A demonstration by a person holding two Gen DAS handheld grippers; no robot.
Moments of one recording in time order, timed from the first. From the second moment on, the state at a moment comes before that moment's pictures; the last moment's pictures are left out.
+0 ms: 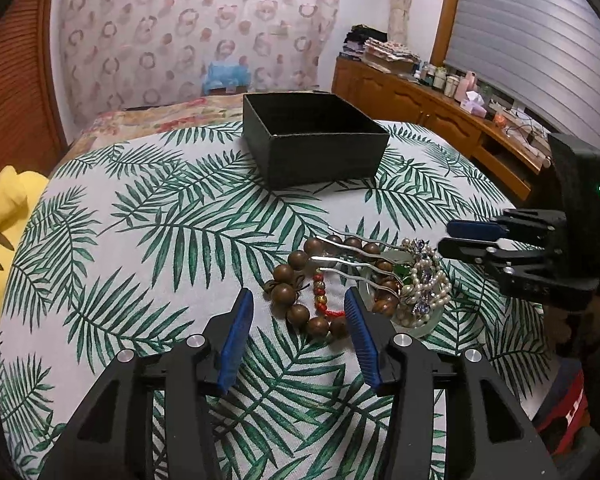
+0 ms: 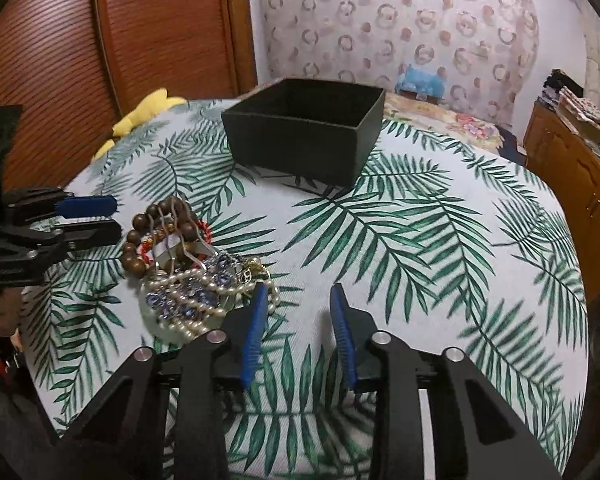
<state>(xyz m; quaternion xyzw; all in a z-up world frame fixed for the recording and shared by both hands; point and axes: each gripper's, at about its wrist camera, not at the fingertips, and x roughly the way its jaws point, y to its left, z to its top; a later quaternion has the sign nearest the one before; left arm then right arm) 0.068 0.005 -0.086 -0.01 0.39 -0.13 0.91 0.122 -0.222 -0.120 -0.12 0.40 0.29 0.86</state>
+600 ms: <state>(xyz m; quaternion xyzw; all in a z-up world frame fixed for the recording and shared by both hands) 0.066 0.009 -0.090 -0.02 0.39 -0.12 0.91 0.124 -0.194 -0.121 -0.18 0.41 0.29 0.85</state>
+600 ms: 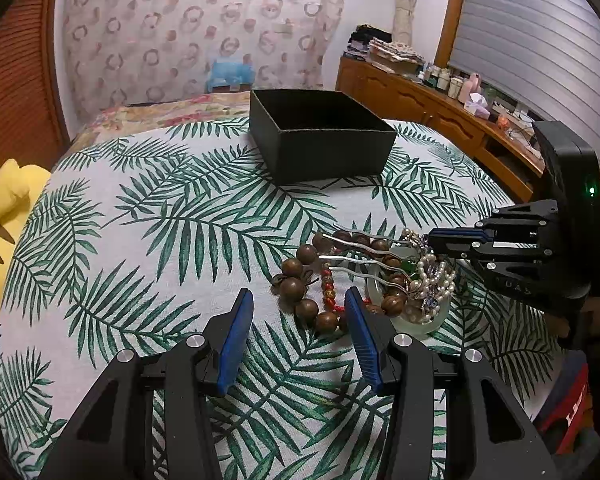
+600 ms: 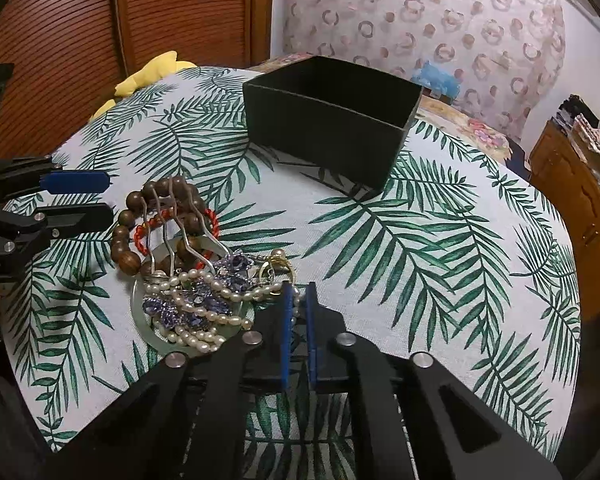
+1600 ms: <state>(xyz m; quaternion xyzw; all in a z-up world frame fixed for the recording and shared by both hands) 0.068 0.020 -0.083 -0.03 0.39 -0.11 0.91 0.103 -0.225 0.041 -0.14 0.23 0.27 0.93</state>
